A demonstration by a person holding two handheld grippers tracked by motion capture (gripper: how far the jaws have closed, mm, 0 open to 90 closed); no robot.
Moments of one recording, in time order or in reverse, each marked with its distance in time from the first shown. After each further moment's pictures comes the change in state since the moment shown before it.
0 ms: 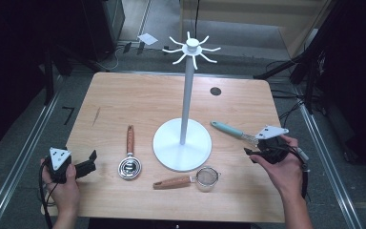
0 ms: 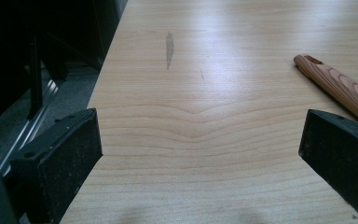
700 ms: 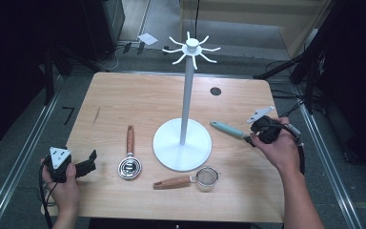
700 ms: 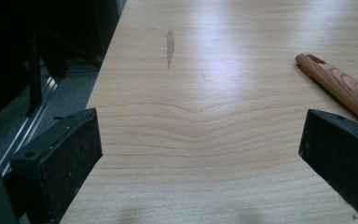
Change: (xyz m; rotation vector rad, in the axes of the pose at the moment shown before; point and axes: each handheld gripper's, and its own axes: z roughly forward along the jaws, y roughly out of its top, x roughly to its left) left arm 0.001 0.001 0.001 0.008 -0.002 -0.013; right arm -0.034 0.040 0.032 0.167 0.074 -0.138
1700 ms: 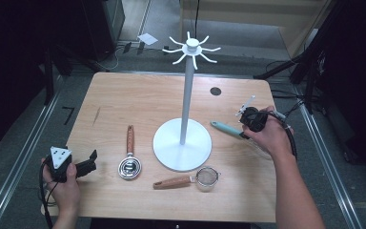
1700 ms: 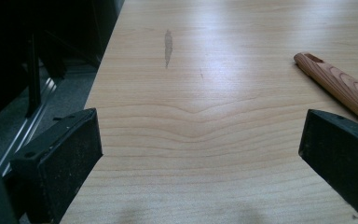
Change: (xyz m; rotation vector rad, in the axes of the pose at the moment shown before) left arm -0.001 0.000 0.001 0.000 -0.001 0.010; right arm -0.020 0.034 0.040 0.212 0.063 -0.066
